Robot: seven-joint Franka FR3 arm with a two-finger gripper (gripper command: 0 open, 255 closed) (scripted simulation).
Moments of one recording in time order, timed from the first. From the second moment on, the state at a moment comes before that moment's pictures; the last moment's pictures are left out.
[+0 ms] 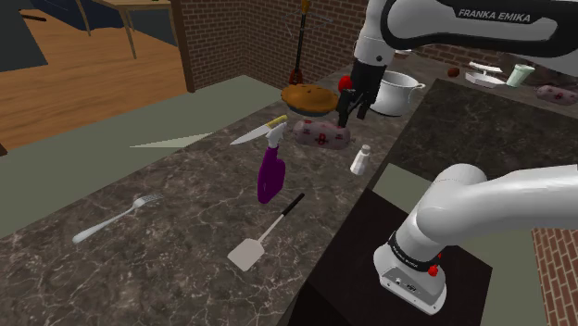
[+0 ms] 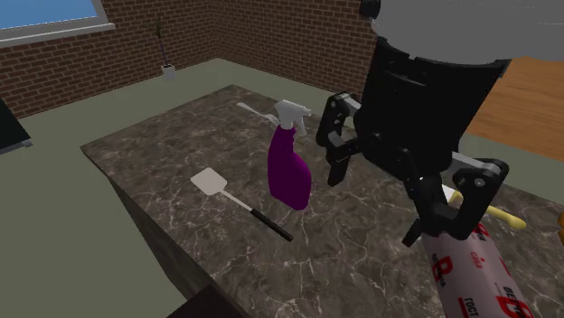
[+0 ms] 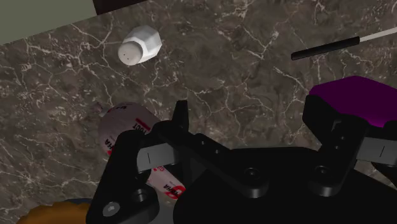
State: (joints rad) arm -0.01 -0.79 -0.03 -2.45 0.03 1.64 0.04
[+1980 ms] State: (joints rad) arm -0.38 -0.67 1.08 -2.53 0.59 2.05 1.71
